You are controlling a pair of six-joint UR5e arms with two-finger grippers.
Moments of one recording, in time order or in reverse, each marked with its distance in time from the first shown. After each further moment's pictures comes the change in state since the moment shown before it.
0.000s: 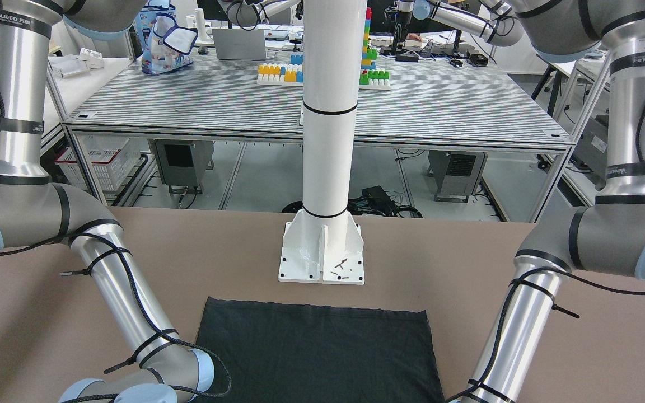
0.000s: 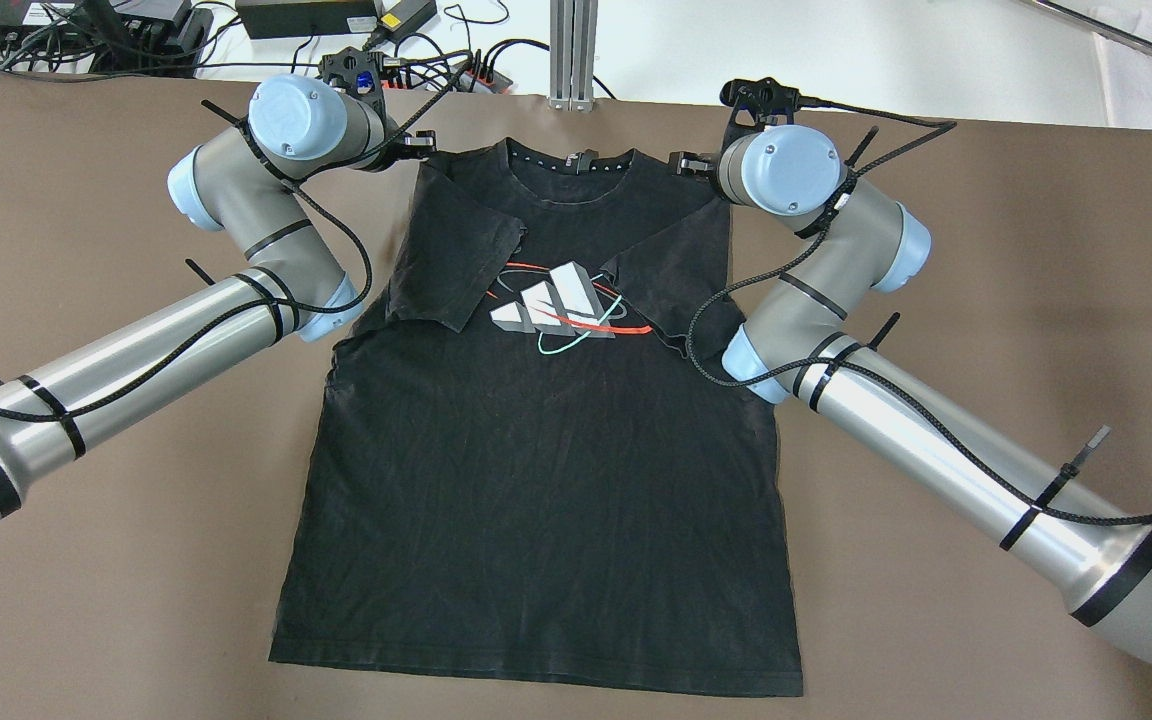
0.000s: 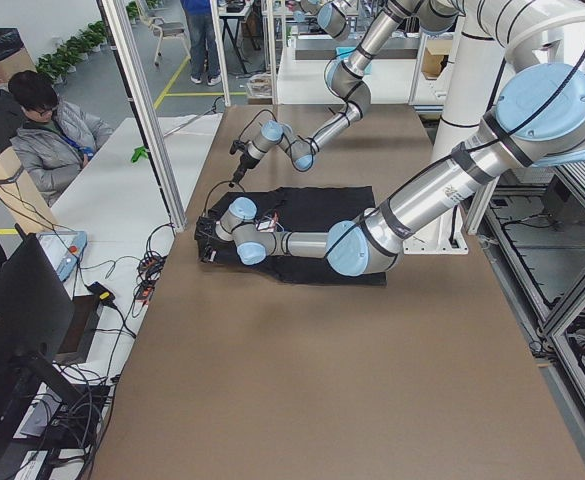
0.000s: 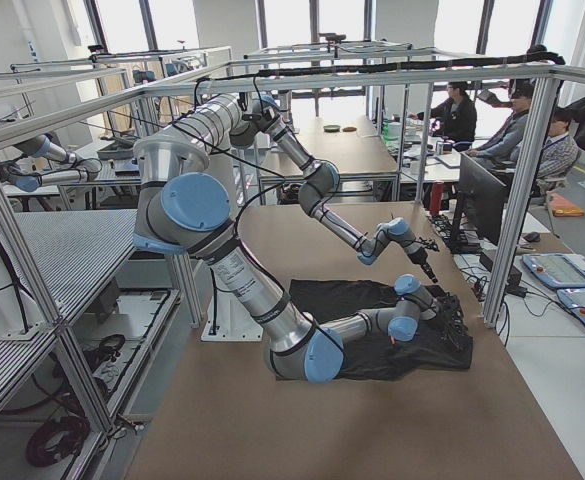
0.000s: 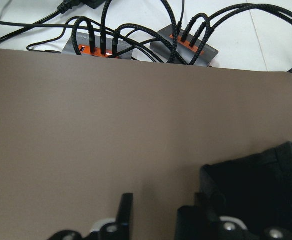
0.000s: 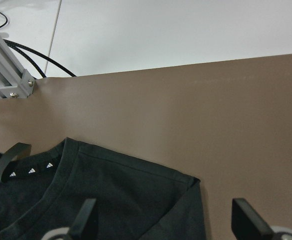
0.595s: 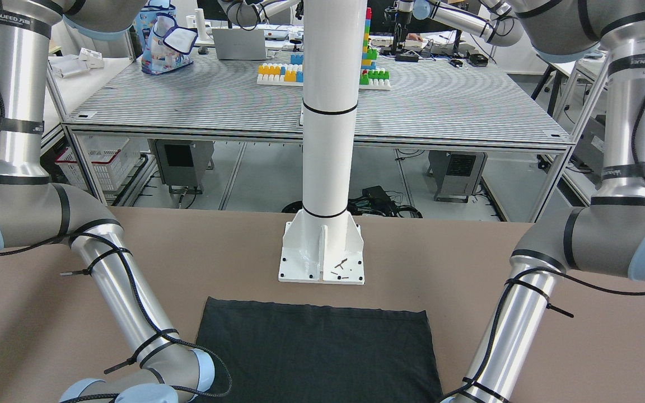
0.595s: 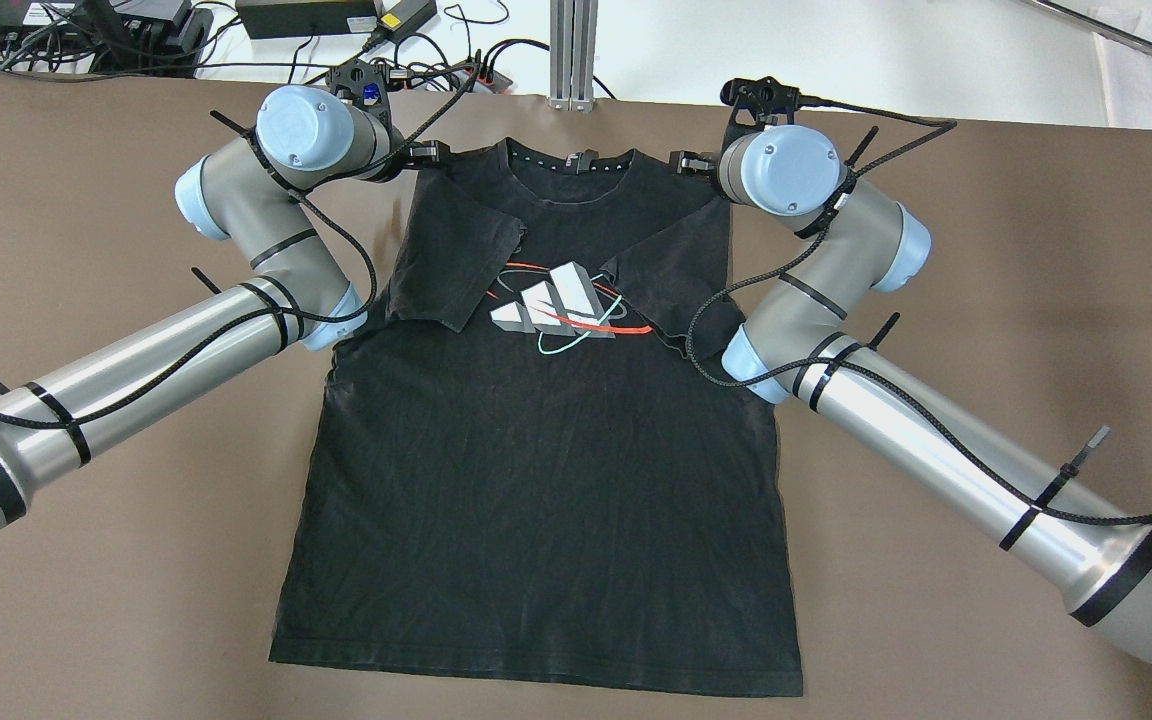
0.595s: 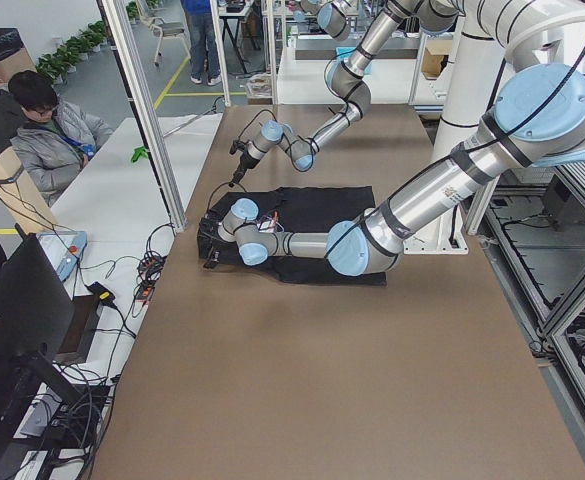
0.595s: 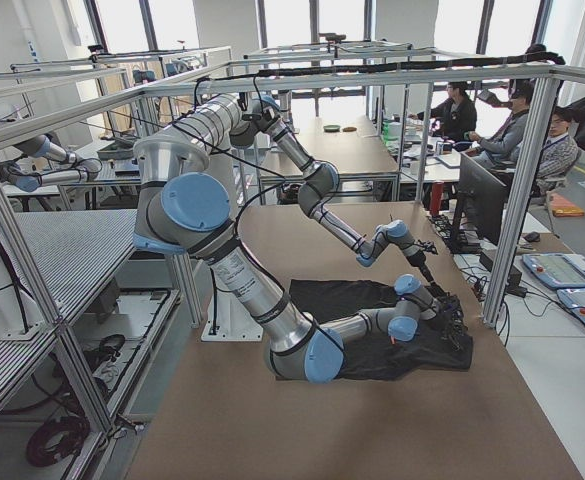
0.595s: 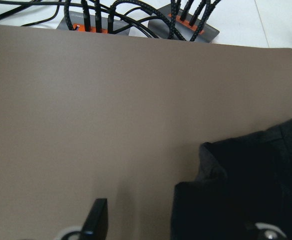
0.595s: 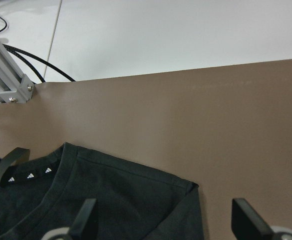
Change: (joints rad) left arm 0.020 -0.001 0.016 -0.002 -0.001 -0.001; right arm 0.000 0.001 0.000 -0.001 -0.015 -0.002
